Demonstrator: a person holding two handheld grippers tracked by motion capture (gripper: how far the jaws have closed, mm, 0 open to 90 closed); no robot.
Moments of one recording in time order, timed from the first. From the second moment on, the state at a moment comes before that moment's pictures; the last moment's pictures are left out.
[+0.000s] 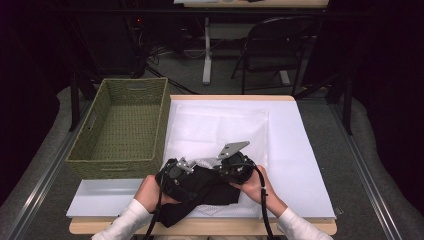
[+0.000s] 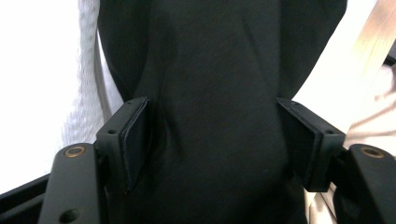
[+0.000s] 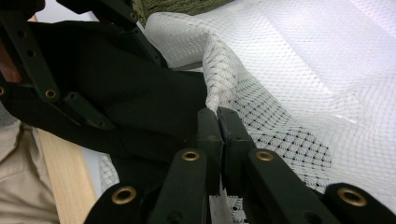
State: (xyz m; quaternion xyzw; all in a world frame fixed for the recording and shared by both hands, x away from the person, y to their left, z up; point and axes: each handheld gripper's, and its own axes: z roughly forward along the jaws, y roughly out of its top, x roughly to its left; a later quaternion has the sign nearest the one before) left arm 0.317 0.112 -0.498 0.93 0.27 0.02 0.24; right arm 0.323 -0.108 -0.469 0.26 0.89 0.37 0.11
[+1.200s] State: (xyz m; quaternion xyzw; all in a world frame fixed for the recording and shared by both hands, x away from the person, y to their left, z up) left arm 0.341 0.111 -0.497 0.89 0.35 0.03 0.29; right arm 0.320 -0.106 -0.454 0.25 0.88 0.40 0.11
